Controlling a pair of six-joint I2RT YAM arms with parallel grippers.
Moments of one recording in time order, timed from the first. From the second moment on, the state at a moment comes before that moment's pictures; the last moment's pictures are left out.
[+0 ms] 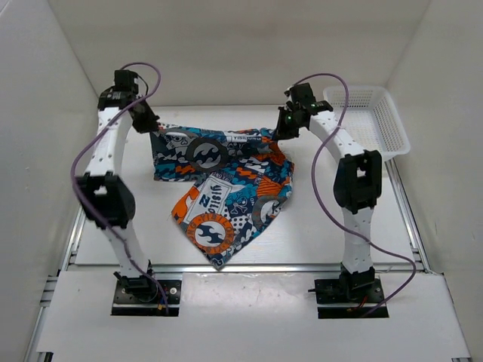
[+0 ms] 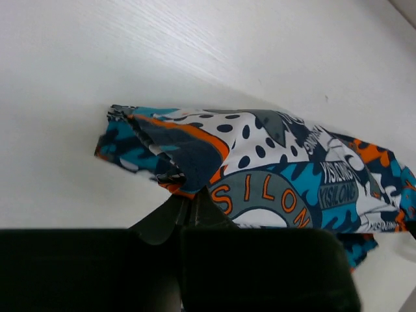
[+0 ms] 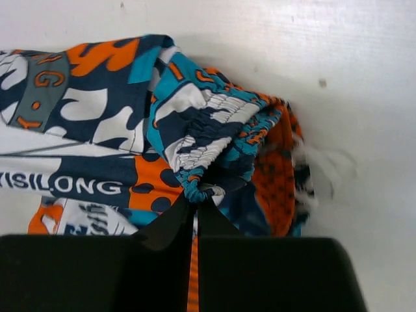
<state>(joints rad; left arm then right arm) 0.04 1.98 2.05 -0.99 0.00 -0.52 0.32 2.21 2.03 -0.74 -0.26 0.37</state>
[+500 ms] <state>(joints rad) -0.26 1.17 1.16 -1.00 0.06 -0.72 0.24 1.65 1.42 -0.77 -0.18 0.40</state>
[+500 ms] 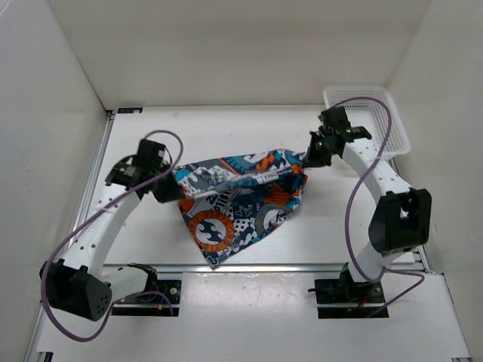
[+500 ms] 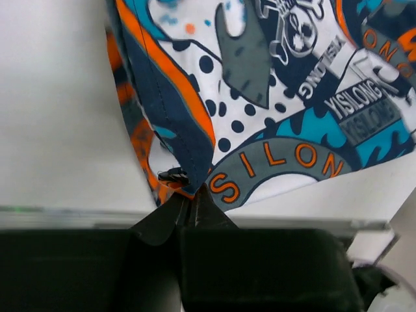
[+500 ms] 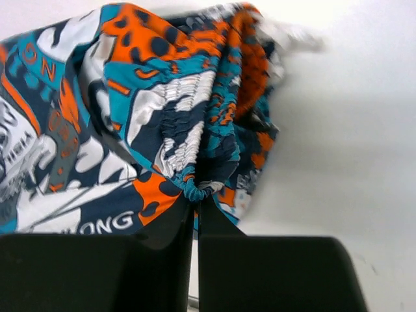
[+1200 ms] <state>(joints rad) -0.72 1.35 0.99 -1.07 0.11 -0.90 0.22 1.43 1.04 -0.74 0.00 0.44</state>
